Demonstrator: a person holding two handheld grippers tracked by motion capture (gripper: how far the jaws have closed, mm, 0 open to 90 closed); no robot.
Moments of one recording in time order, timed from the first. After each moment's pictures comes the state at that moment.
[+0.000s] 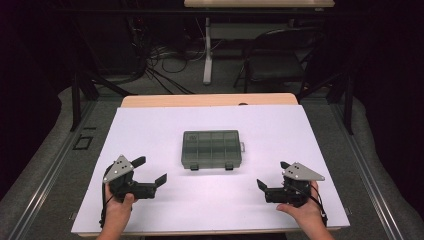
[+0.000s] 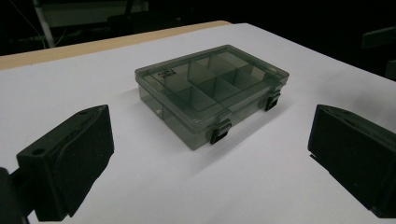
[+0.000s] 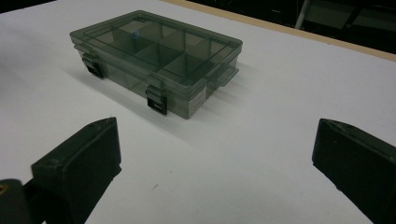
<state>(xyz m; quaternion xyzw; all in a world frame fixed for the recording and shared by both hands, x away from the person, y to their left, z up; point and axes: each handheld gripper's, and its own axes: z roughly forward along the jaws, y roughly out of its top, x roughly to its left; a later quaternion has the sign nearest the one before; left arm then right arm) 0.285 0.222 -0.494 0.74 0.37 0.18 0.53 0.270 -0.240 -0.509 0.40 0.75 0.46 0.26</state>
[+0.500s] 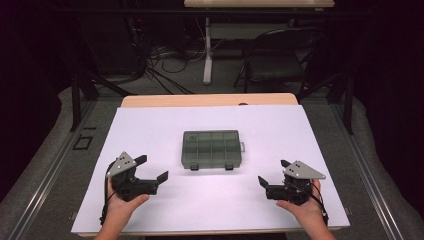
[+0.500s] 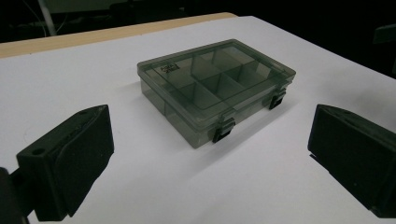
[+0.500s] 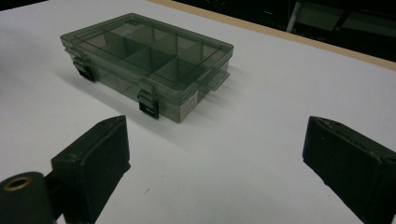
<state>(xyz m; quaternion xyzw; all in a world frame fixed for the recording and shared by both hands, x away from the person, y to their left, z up) 0.293 0.216 -0.488 0.75 0.38 0.17 0.51 0.272 -0.242 -0.501 0.40 0.75 0.45 0.27</state>
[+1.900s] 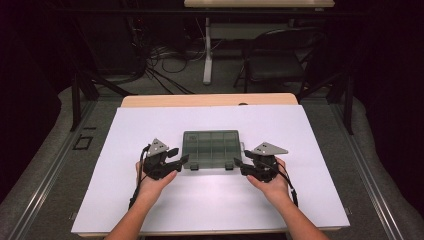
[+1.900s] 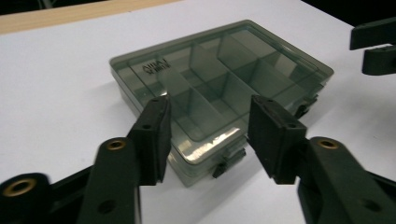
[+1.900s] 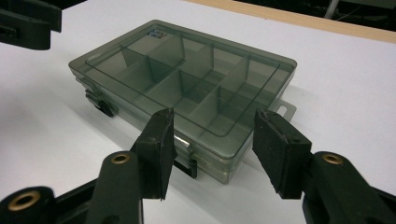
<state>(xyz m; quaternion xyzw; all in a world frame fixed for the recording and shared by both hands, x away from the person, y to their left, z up) 0.343 0.152 -0.512 0.77 0.41 0.15 0.46 0.335 -0.178 -0.517 0.41 0.76 0.46 0.21</state>
